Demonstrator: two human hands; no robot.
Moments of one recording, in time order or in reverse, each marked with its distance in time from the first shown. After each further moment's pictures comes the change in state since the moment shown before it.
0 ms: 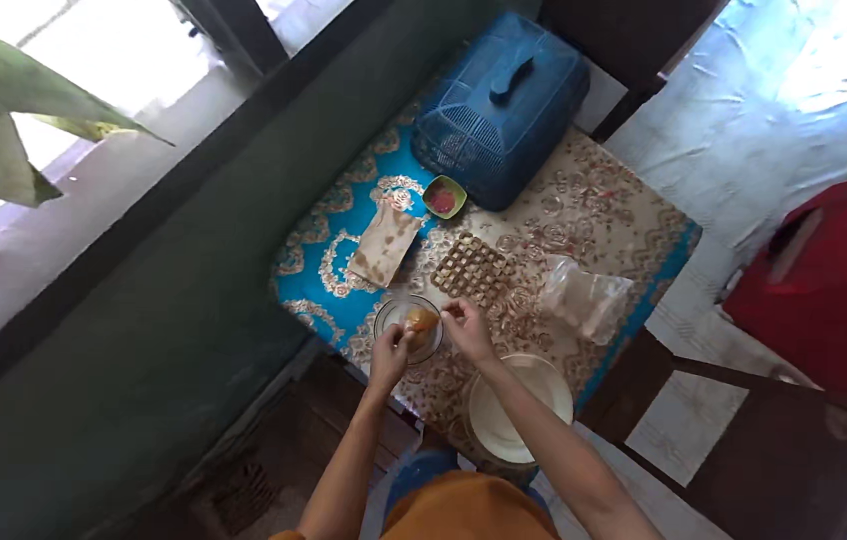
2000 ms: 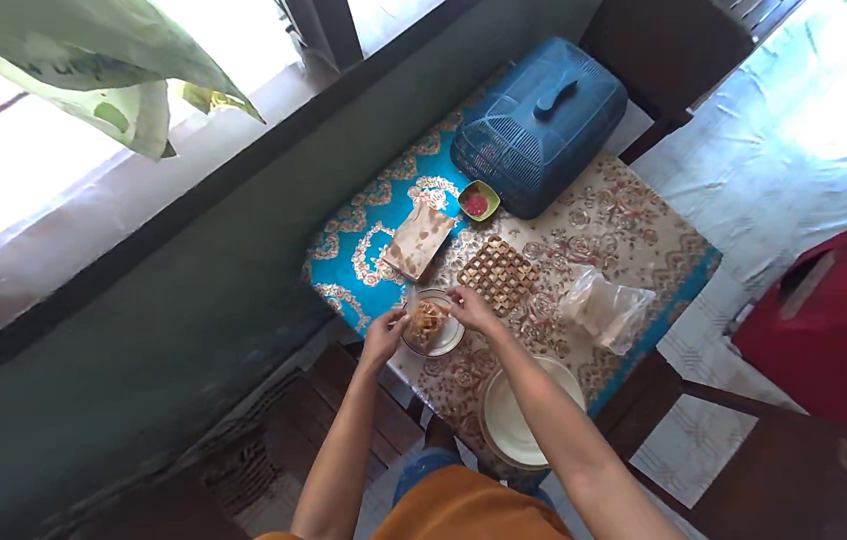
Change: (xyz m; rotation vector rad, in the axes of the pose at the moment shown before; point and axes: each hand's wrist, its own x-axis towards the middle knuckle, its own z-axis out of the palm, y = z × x) left_hand 0.018 -0.038 -0.049 -0.104 -0.026 -0.183; right_hand 0.068 0.020 0.030 -0.415 -0.339 0.035
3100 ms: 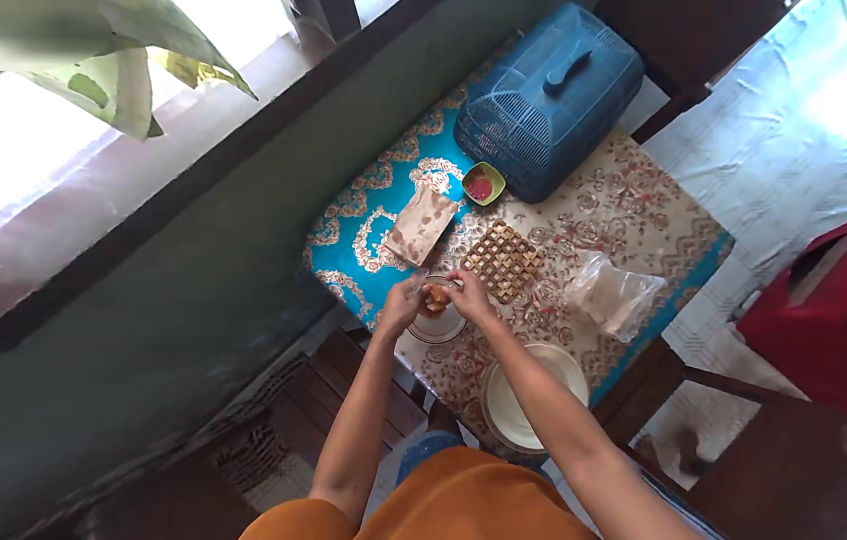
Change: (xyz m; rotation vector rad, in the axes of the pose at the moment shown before) left_hand 0.008 0.040 0.011 -0.035 -0.056 0.193; right_hand -0.005 -0.010 0.014 0.187 0.208 -0.026
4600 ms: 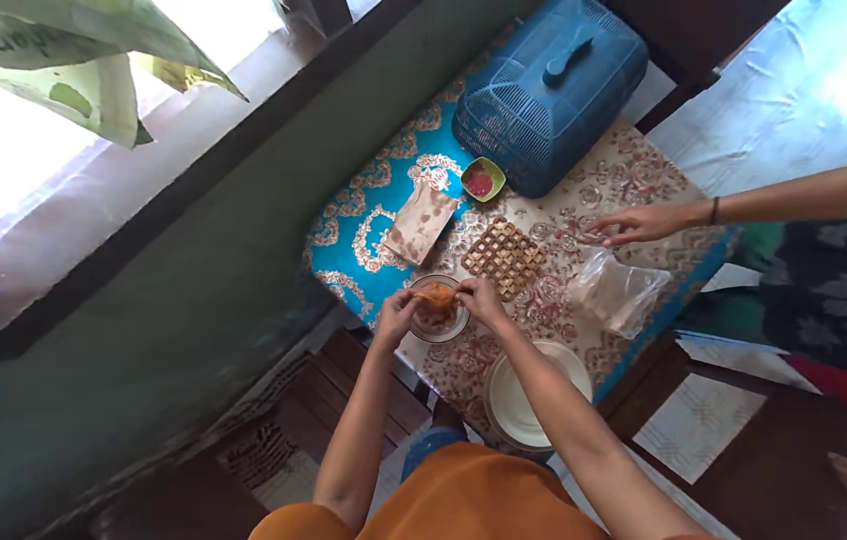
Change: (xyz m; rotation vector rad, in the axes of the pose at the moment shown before) left_hand -0.001 -0.041 0.005 -0.247 0.054 0.052; right_hand -0.009 0.007 -0.018 -0.091 -0.083 -0.044
